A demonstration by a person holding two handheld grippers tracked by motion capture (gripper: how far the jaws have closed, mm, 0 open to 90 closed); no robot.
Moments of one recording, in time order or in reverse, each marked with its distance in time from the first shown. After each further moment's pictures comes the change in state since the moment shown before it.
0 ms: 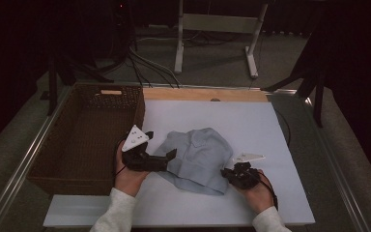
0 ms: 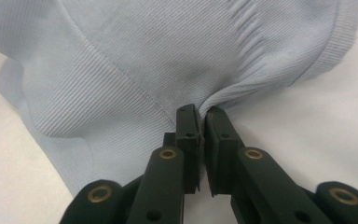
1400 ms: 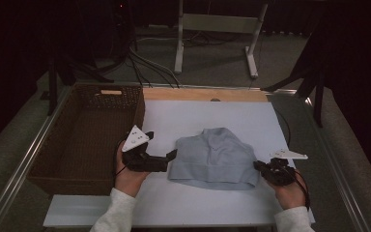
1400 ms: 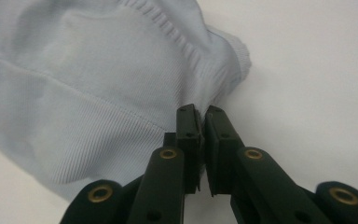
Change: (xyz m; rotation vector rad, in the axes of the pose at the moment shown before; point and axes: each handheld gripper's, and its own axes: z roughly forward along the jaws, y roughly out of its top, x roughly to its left) left arm -0.001 0.000 0.000 -0.005 -0.008 -0.001; right arm -0.064 -0.018 -0.064 -0.090 -0.180 0.120
